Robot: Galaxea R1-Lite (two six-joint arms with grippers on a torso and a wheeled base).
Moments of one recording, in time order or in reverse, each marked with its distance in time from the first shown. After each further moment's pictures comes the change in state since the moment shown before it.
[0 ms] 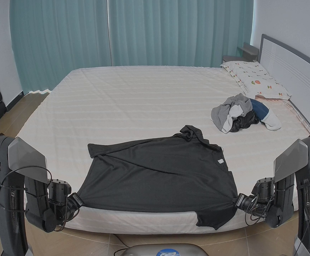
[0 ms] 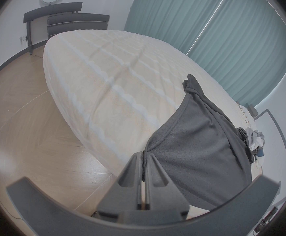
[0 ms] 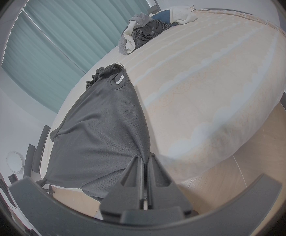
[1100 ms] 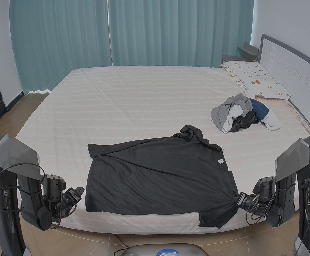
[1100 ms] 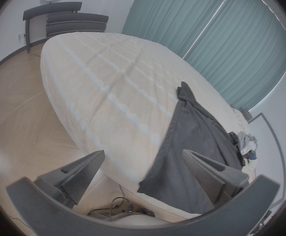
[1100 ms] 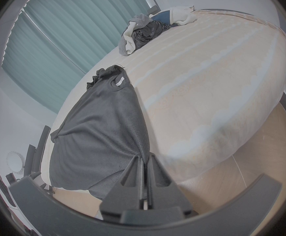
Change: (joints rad) left arm 0.020 -0.073 0.016 0.000 -0.052 0.000; right arm -0.005 -0.012 0.002 0.000 0.007 -0.001
